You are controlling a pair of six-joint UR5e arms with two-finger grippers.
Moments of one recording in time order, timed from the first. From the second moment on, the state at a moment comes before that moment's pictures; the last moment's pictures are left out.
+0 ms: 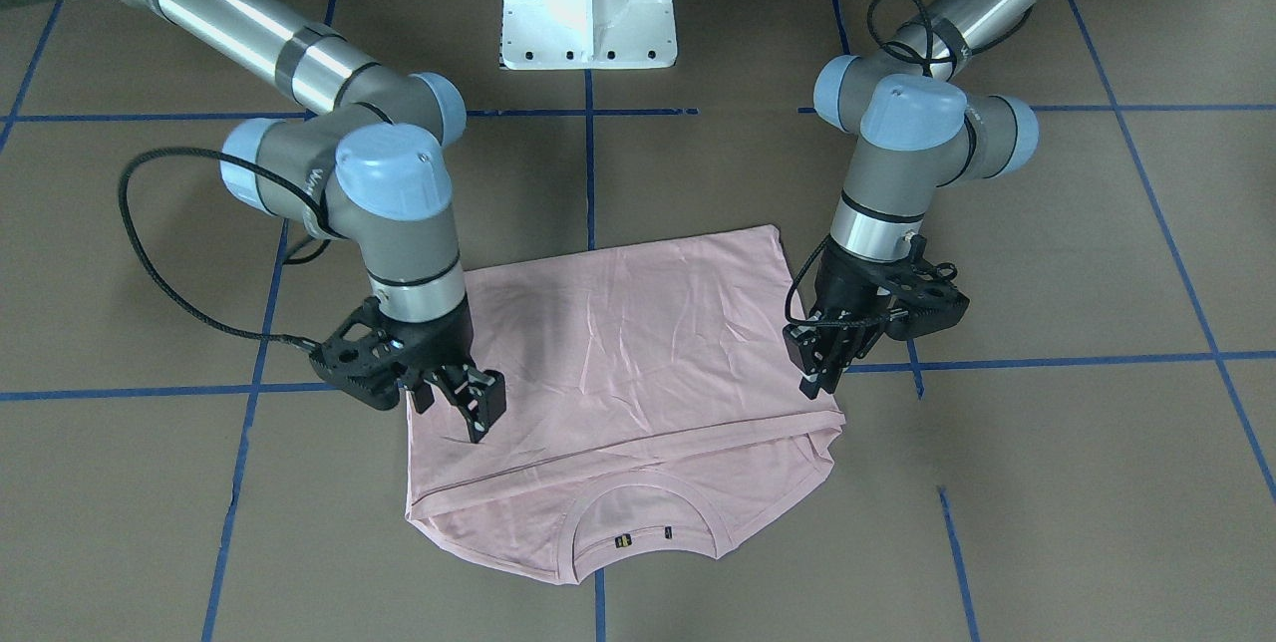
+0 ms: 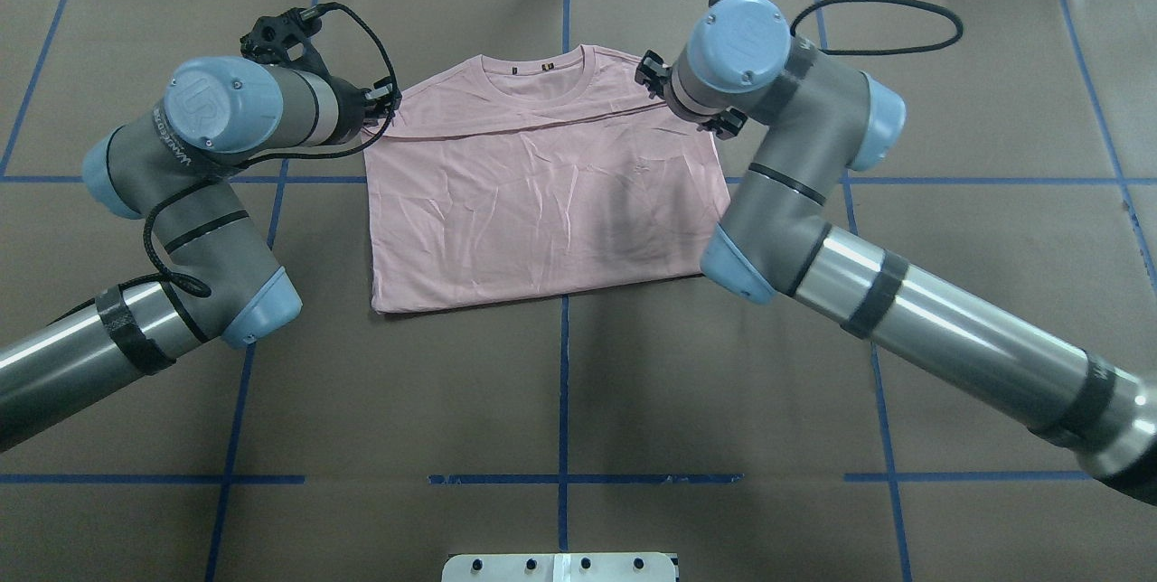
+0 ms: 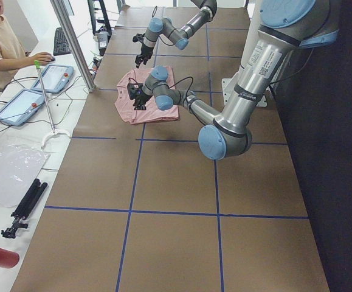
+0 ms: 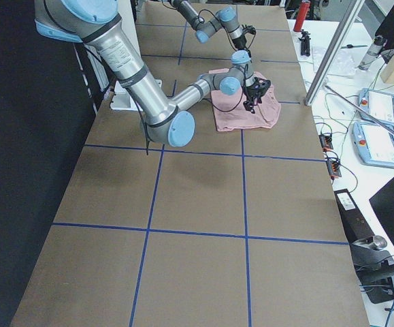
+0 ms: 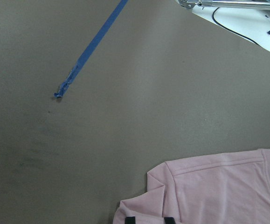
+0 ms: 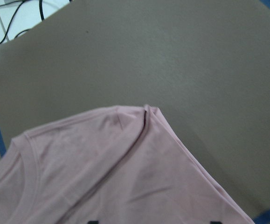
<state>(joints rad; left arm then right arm) -0.74 -2.10 -1.49 -2.19 -1.64 -1.53 0.70 -0.89 1.44 -1.24 1.69 1.68</state>
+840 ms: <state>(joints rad) -0.74 -2.09 -1.51 -2.19 -1.66 -1.53 0.57 -1.16 1.66 -1.23 1.69 1.79</state>
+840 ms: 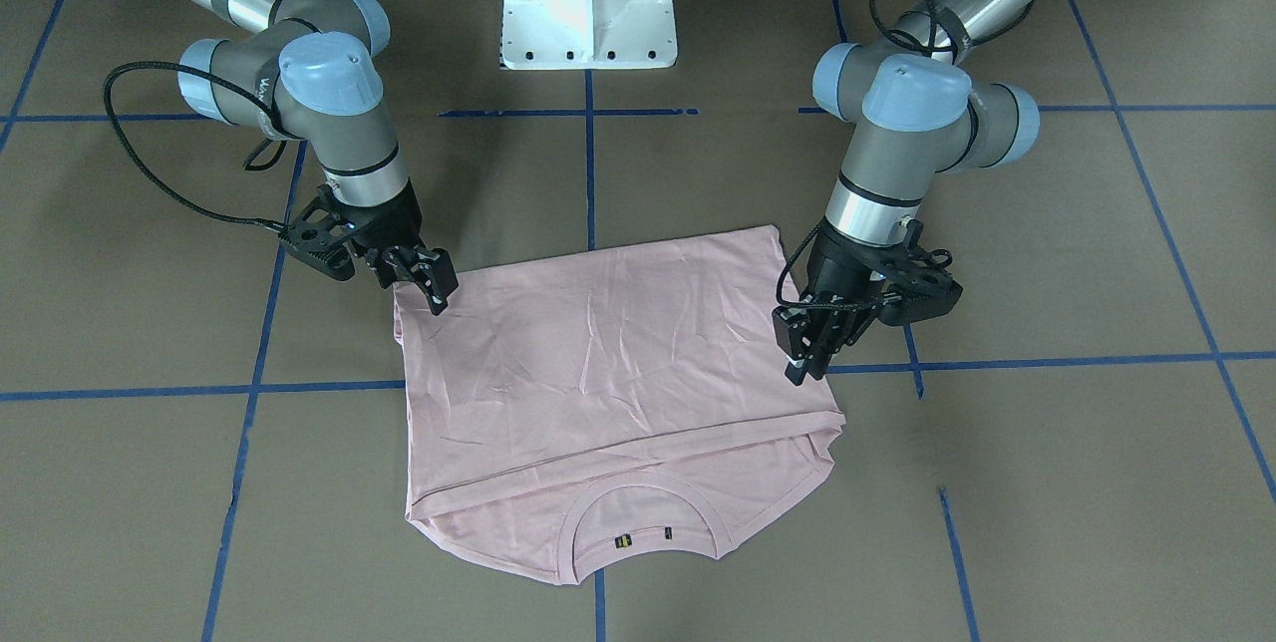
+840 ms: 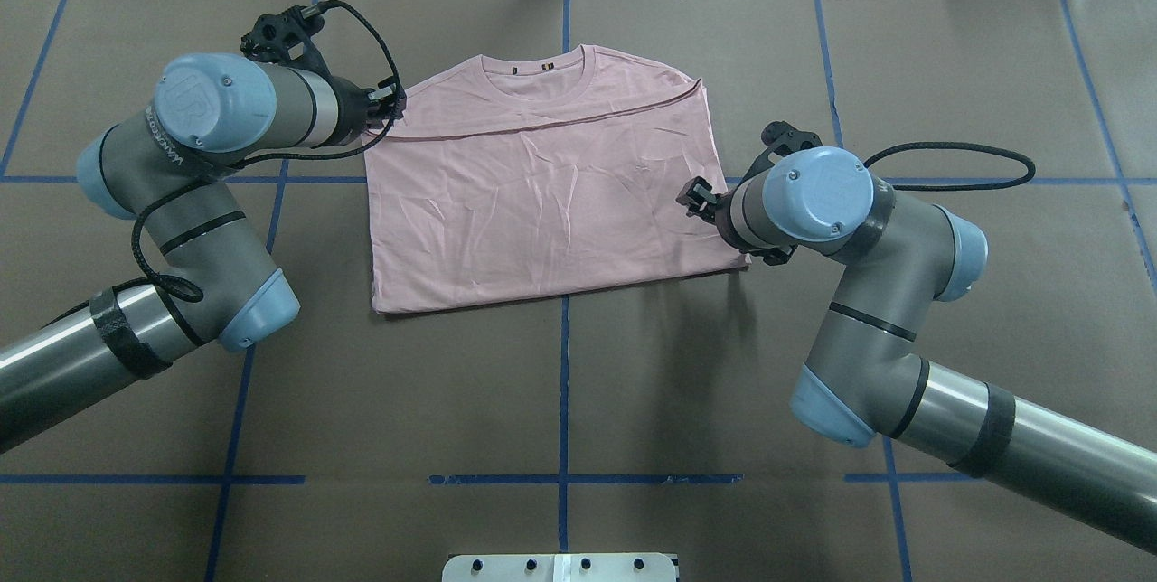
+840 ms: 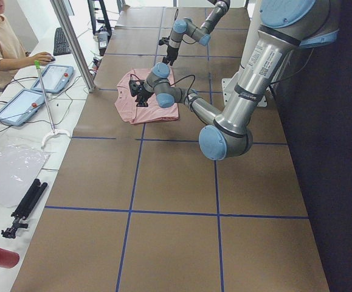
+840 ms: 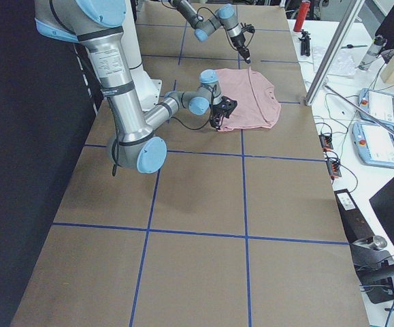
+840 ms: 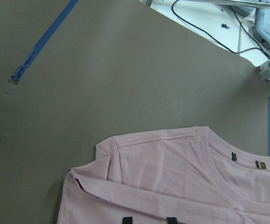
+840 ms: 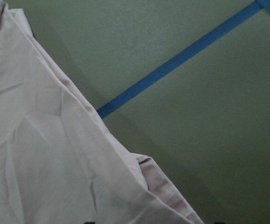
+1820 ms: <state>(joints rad) -0.73 -2.10 -1.51 -2.19 -1.66 -1.53 0.54 -1.20 1.68 -1.23 1.67 1.82</state>
